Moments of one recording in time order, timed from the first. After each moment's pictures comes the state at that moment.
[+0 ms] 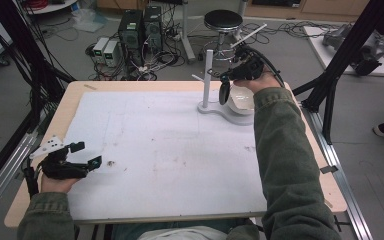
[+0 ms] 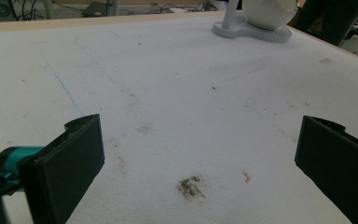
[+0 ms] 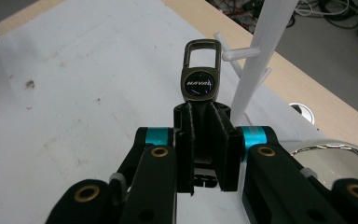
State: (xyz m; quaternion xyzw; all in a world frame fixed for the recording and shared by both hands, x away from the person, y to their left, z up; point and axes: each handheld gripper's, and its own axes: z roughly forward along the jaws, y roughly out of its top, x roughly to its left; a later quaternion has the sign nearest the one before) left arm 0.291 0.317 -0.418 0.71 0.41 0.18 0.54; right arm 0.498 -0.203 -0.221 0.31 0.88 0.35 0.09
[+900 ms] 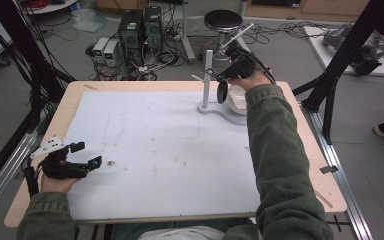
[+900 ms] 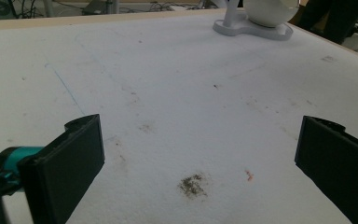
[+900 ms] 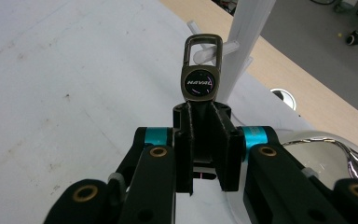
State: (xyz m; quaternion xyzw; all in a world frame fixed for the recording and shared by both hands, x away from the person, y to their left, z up) left arm 0.293 0.318 -0.420 0.71 0.41 0.18 0.54; right arm 0.515 -0.185 -0.231 0.35 0.88 0.29 0.11
